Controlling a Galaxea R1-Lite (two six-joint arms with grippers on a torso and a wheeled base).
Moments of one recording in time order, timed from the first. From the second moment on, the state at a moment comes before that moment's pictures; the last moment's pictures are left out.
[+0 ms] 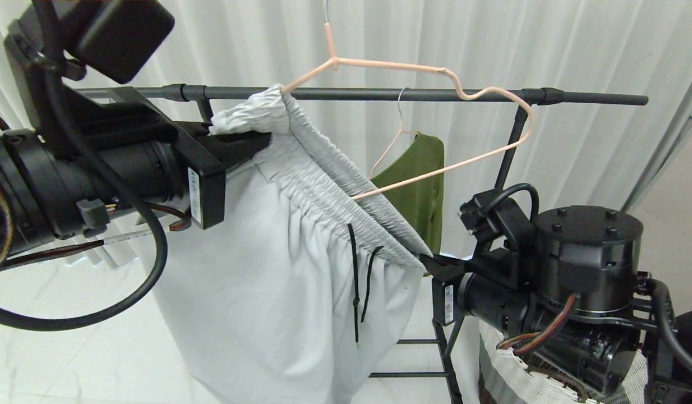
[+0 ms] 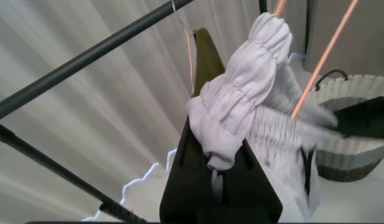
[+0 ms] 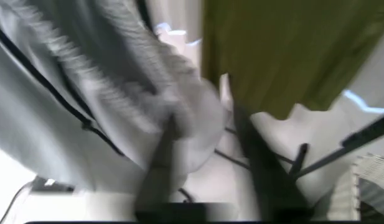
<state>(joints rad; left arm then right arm) -0.61 1.29 -1.03 -0.20 0.02 0.45 0.96 1.65 -0.76 -0.63 -0.33 0.19</state>
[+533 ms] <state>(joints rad) -0.53 1.26 -0.90 -0.21 0.02 0.57 0.73 1.63 -0.76 -0.69 -0.34 0.04</state>
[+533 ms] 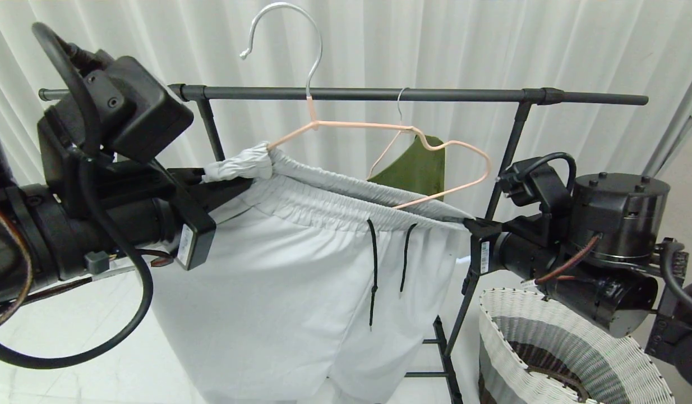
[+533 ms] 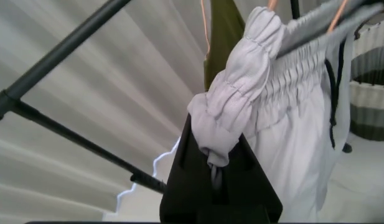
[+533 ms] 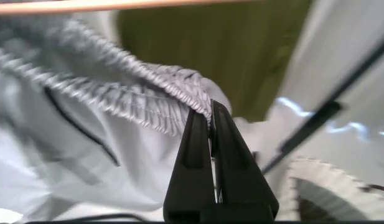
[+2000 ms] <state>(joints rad) -0.40 1.25 -0.74 -0.20 0.02 0.79 0.81 1.56 -0.89 -0.64 -0.23 -0.14</state>
